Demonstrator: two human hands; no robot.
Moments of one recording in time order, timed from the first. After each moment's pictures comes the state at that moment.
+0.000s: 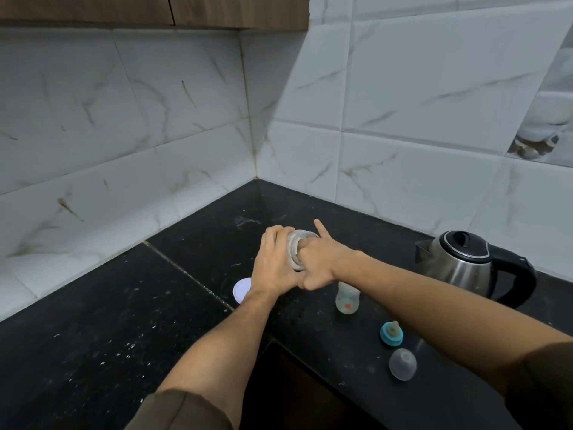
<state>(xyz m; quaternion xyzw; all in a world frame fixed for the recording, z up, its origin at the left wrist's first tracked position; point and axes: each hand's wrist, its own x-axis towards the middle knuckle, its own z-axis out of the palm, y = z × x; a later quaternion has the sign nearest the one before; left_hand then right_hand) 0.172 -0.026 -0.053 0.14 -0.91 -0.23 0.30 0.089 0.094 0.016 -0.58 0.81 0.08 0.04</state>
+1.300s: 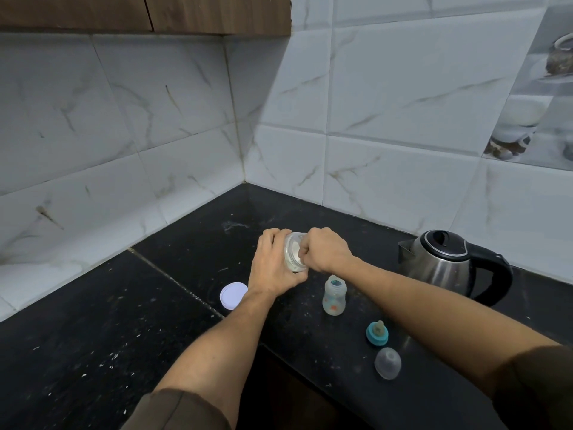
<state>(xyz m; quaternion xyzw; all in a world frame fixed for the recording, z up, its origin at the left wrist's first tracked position) 0.150 -0.010 -0.055 0.14 -0.92 -0.19 0.30 0.074 0.113 0.023 -0.34 0.93 -0.13 0.06</state>
